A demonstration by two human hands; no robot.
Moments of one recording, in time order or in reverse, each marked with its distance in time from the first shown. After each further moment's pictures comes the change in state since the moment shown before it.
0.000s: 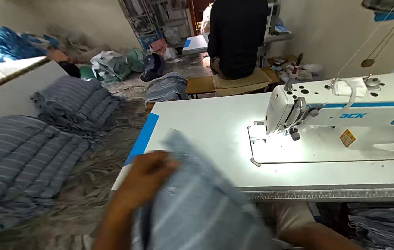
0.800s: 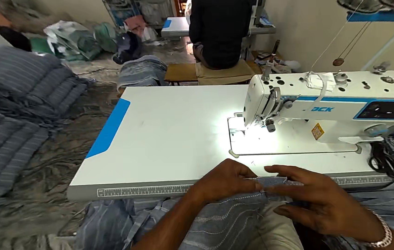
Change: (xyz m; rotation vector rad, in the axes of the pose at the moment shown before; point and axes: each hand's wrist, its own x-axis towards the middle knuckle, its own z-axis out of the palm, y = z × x) left_hand 0.054 0.045 0.175 -0.521 -0.733 -0.145; right_hand -0.006 0.072 -0.050 -0.229 0.484 -0.355
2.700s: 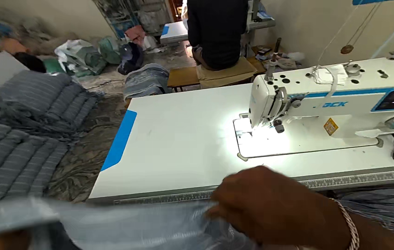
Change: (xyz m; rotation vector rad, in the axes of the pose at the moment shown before) left_hand -0.294 -0.098 -0.165 -0.047 1.798 0.021; right_hand 0.123 -0.087 0.034 -0.085 -0.140 -0.161
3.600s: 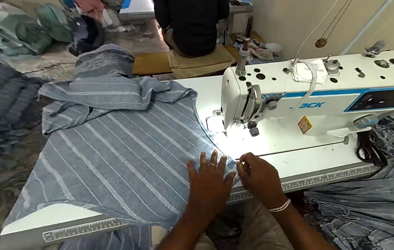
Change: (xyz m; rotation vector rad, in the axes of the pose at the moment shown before) left_hand -0.263 0.002 0.316 0.867 -1.075 0.834; right_hand -0.099 0.151 0.091 -0.312 0.299 0.940
